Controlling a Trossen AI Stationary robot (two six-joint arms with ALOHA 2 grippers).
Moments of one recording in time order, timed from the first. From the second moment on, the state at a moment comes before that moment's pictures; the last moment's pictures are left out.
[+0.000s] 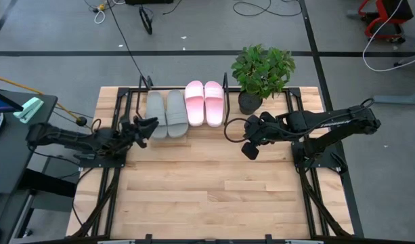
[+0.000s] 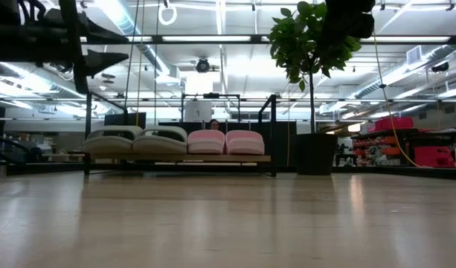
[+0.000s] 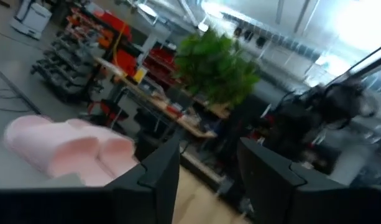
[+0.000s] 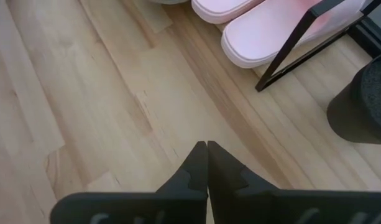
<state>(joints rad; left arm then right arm) -0.11 0.42 0.01 0.71 -0.62 -0.46 0.12 1.29 1.24 -0.95 0.31 0.64</state>
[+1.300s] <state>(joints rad) 0.00 0.07 0.01 0.39 -0.10 -0.42 0.10 1.29 1.24 -0.95 0.29 0.79</state>
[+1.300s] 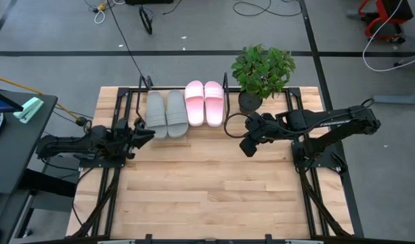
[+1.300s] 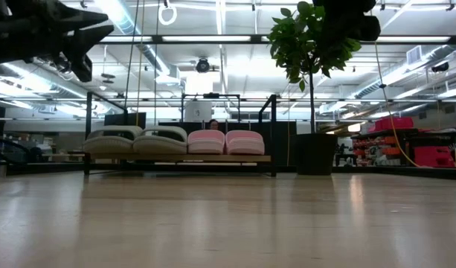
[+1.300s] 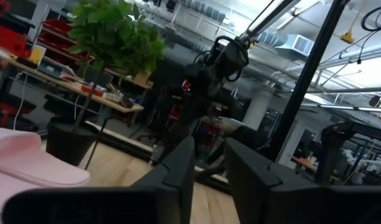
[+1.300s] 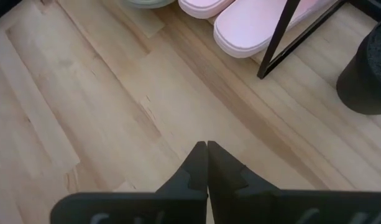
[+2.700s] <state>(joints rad) 0.00 0.01 0.01 0.03 -0.01 -0.37 0.14 1.16 1.09 -0.92 0.32 0.72</state>
